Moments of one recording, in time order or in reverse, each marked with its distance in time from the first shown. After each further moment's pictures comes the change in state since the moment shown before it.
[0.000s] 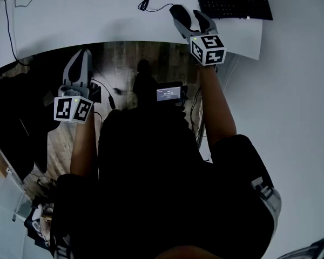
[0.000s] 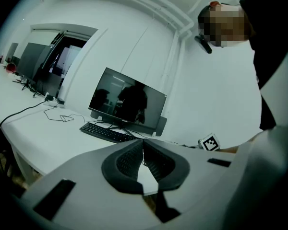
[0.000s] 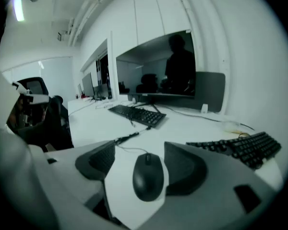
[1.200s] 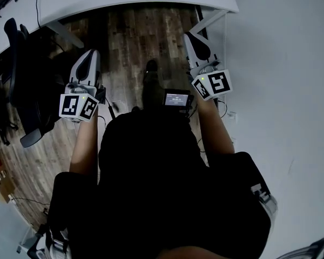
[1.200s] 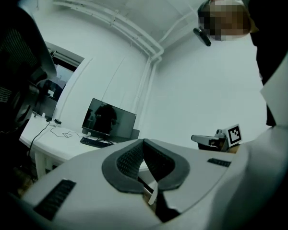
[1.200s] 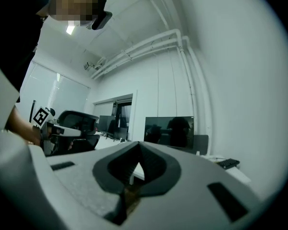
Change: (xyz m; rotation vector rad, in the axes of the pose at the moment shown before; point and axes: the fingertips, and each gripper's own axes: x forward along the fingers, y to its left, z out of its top) left arm -0.342 -0.083 0.006 0.115 -0.169 -0.246; right arm -0.371 0.350 0.000 -0.128 -0.583 -0.130
